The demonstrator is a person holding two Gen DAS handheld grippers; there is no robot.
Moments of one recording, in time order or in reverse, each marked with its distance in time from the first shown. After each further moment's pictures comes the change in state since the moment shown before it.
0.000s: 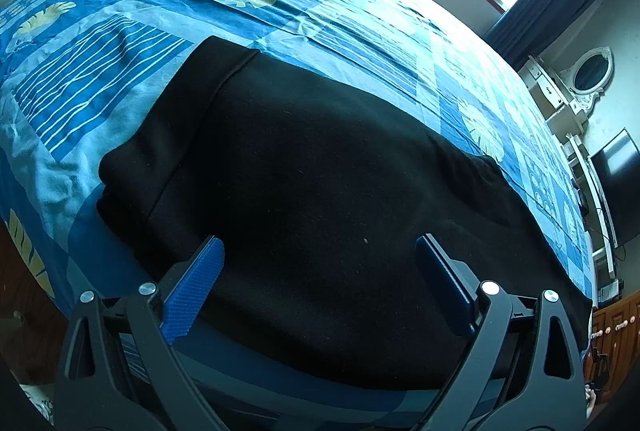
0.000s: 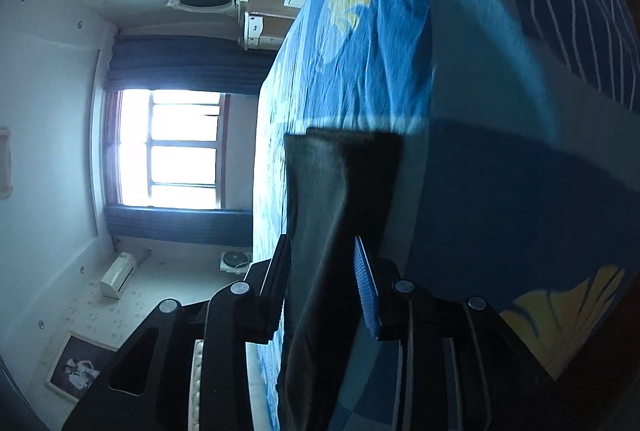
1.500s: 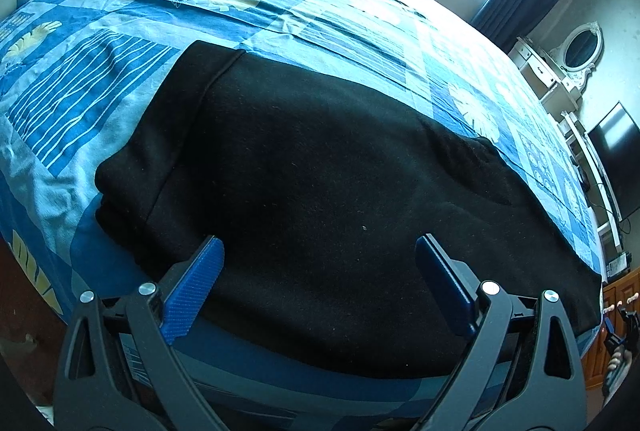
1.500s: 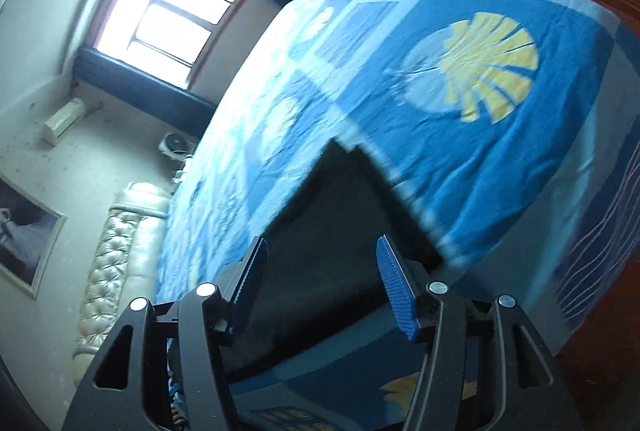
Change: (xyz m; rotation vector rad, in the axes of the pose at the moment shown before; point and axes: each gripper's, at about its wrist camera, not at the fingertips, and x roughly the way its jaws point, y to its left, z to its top) left arm 0.000 -0.005 -0.006 0.090 0.003 -0.003; right arm 0.026 0.093 0.104 -0.472 0.257 -0.262
